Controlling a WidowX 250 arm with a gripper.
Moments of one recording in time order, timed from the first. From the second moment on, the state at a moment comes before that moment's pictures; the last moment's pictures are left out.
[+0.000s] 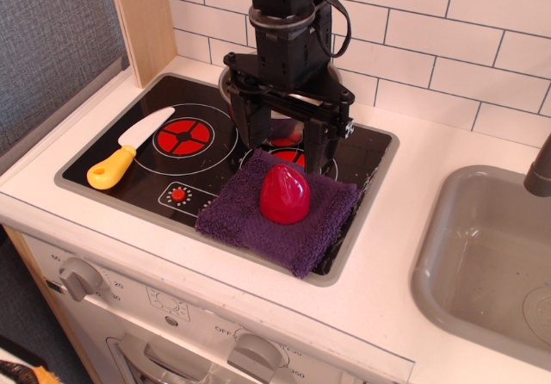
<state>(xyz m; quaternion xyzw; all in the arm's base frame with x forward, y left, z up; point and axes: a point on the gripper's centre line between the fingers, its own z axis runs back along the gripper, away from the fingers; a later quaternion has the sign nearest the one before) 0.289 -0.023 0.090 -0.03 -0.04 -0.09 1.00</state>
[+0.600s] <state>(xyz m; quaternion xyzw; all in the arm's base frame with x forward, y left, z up) 0.300 -0.025 0.073 -0.02 -0.02 -0.08 1.00</state>
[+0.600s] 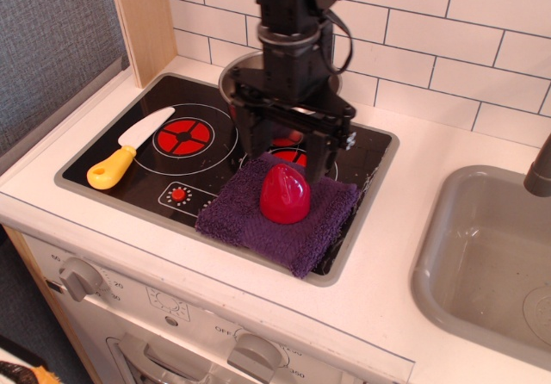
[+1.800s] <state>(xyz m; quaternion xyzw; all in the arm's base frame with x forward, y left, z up) 0.391 -0.008 0.030 -0.03 -0.02 -0.05 1.00</state>
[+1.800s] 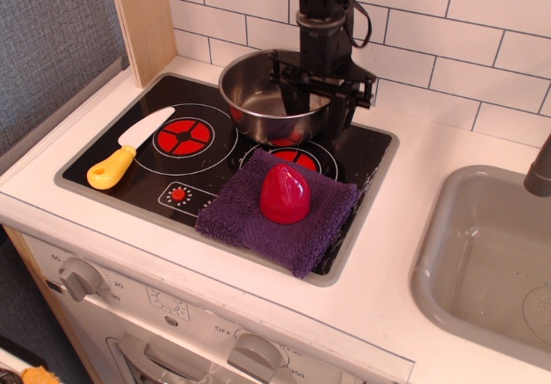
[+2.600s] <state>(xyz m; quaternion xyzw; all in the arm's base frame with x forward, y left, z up) 0.384 -0.009 0.053 -0.02 -0.04 -0.07 1.00</state>
